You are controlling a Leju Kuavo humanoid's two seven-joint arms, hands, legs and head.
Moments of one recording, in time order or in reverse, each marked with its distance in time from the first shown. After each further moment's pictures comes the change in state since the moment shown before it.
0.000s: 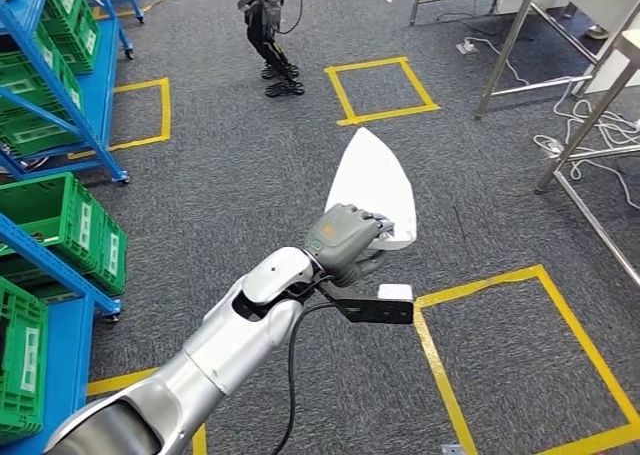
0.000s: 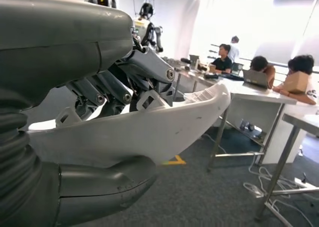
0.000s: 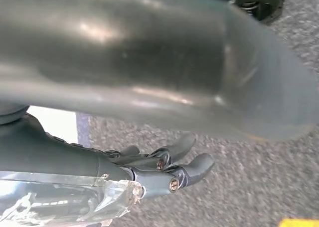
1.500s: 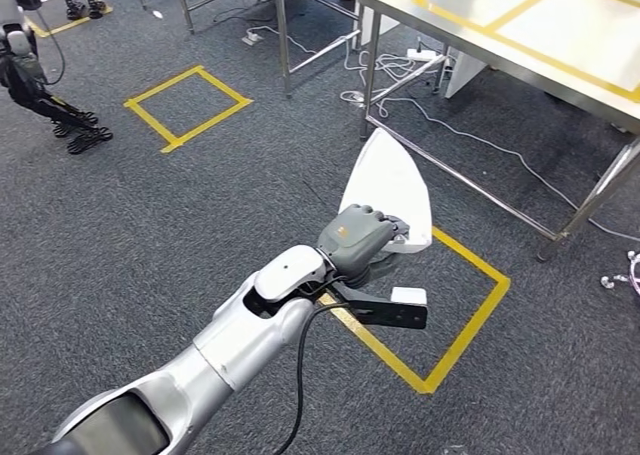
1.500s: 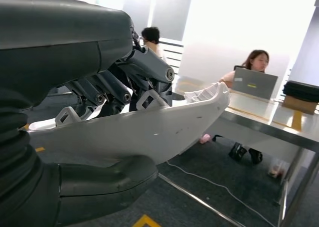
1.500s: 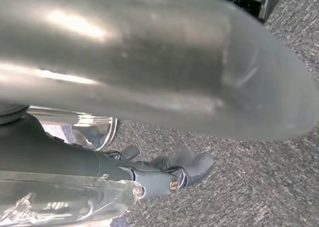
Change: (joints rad) left arm -0.035 -0.016 -0.030 0.037 0.020 -0.014 -0.010; right arm -0.009 -0.005 -0.002 0.000 0.006 0.000 -0.004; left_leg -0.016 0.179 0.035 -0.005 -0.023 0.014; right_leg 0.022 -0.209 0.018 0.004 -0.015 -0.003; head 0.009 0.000
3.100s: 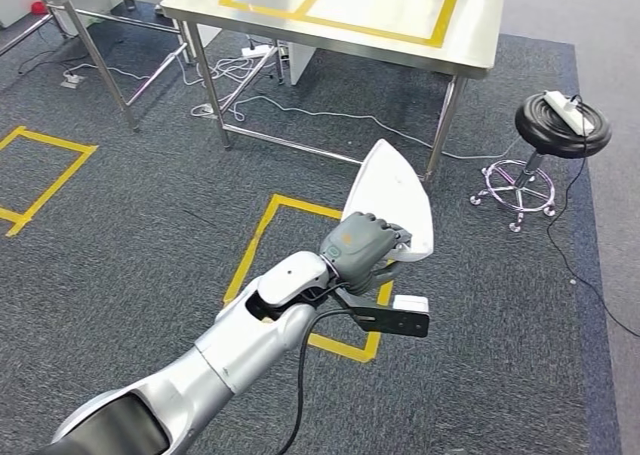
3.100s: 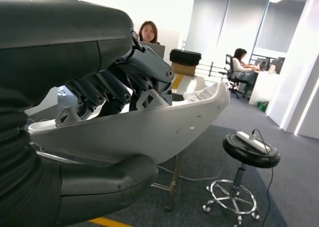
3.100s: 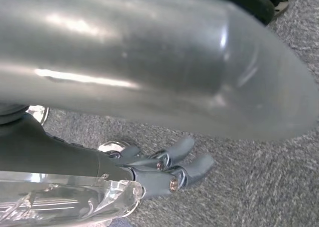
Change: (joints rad) left arm -0.001 0.002 -0.030 0.024 0.017 -0.001 0.006; right arm 0.010 -0.003 0.000 0.000 0.006 -0.003 -0.001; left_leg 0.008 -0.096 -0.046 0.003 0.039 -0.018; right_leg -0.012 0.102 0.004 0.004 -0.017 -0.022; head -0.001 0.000
